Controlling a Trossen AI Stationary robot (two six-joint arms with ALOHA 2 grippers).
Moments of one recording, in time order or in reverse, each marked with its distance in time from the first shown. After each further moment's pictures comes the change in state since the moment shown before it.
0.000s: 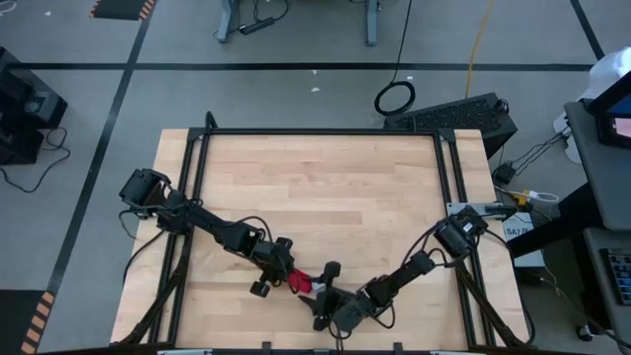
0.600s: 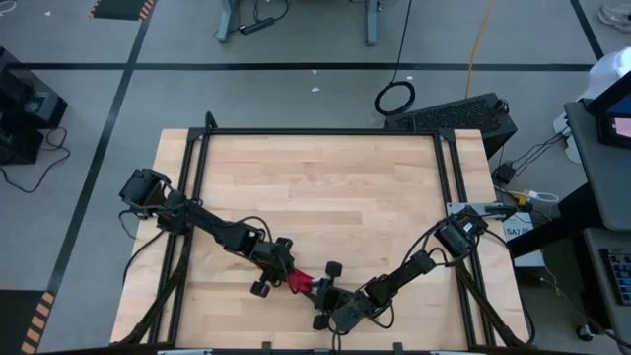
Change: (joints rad) left arm 0.000 0.000 0.000 0.001 -0.001 -0.001; right arm 0.000 -0.002 0.003 -0.107 -0.043 0.241
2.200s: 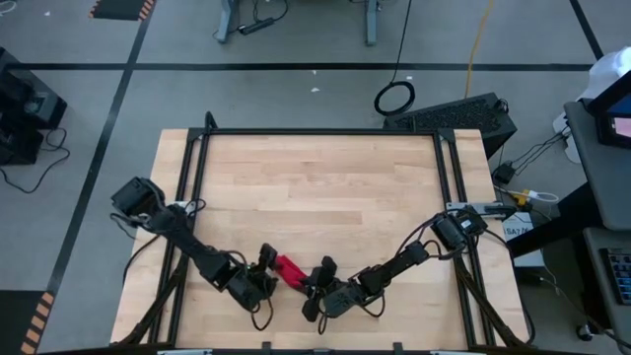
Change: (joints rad) left arm -0.323 -0.002 -0.045 -0.007 -0.720 0.117; right arm -0.086 0.025 -0.002 -0.031 -0.185 0.509
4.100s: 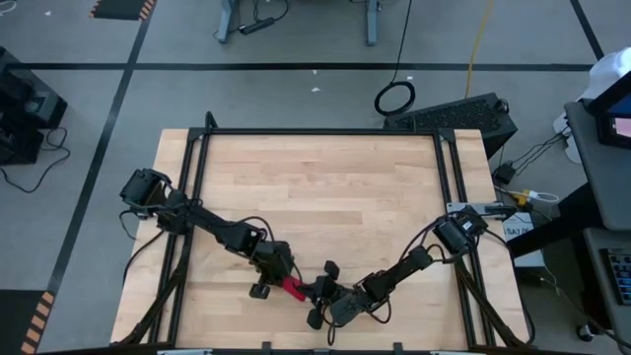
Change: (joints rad) left arm 0.331 0.011 0.068 -0.053 0.822 -0.262; right arm 0.049 -0.033 0.000 0.083 0.079 -0.152
